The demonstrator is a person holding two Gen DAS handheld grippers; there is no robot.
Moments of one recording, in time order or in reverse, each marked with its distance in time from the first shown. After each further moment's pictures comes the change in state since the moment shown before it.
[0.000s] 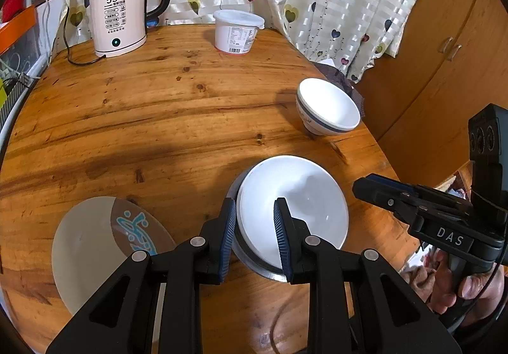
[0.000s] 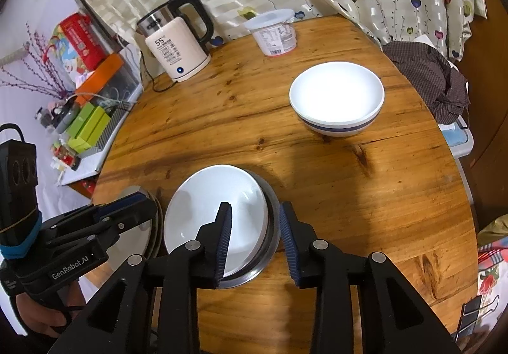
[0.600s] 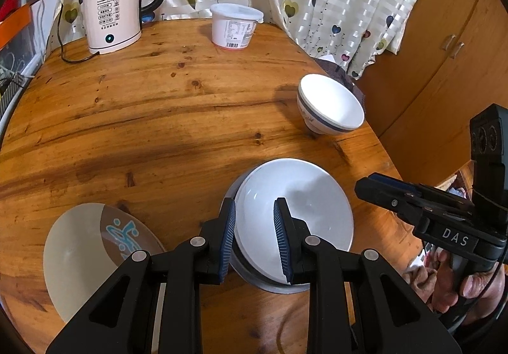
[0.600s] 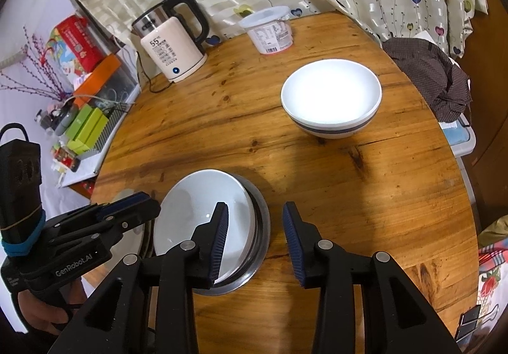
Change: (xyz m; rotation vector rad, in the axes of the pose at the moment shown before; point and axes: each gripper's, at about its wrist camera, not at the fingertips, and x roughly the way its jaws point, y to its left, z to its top) left arm 0.017 0.000 0.006 0.002 0.020 -0.004; right arm 0.007 -0.011 0.005 0.009 0.011 0.004
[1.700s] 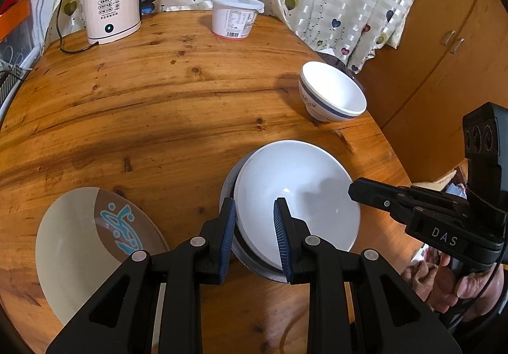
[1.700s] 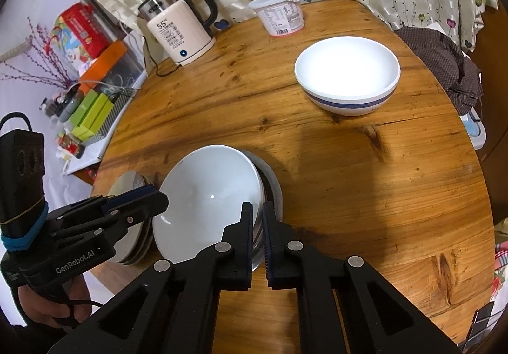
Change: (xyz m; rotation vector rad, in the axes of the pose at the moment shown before) left arm 0.007 0.001 -0.013 -0.001 0.020 -0.007; right arm 0.016 0.003 -0.012 -0.017 0.050 0.042
